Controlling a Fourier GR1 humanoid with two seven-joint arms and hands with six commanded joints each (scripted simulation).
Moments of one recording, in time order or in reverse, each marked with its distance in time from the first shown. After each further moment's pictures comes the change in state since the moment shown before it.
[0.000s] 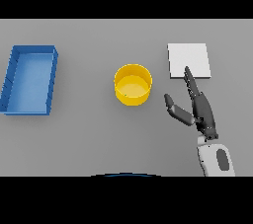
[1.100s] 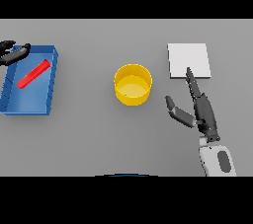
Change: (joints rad) left arm 0.686 0.035 -0.078 -0.905 0.276 -0.172 0.352; right arm 0.017 -0.014 0.001 -0.006 0.015 -0.007 -0.023
